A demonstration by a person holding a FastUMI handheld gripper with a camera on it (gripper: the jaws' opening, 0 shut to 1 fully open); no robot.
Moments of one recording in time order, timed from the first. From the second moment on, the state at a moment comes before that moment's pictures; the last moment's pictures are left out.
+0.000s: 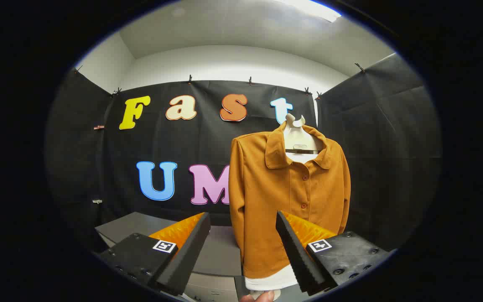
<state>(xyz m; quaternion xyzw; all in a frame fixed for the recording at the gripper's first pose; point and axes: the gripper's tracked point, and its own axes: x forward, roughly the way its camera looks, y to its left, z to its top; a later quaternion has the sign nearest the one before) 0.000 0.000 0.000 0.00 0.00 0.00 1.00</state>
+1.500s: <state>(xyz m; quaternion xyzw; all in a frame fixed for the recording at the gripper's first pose) 0.020 0.122 -0.079 0.02 0.18 0.04 0.98</state>
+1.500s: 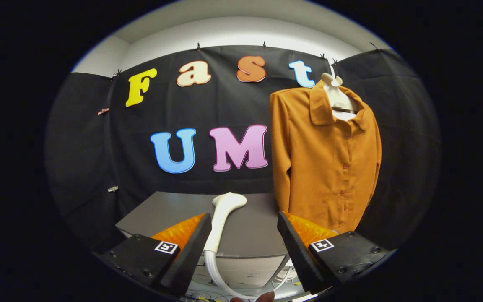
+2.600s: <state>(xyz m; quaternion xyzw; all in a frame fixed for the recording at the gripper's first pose) 0.059 0.192 -0.234 0.04 0.39 0.09 0.92</state>
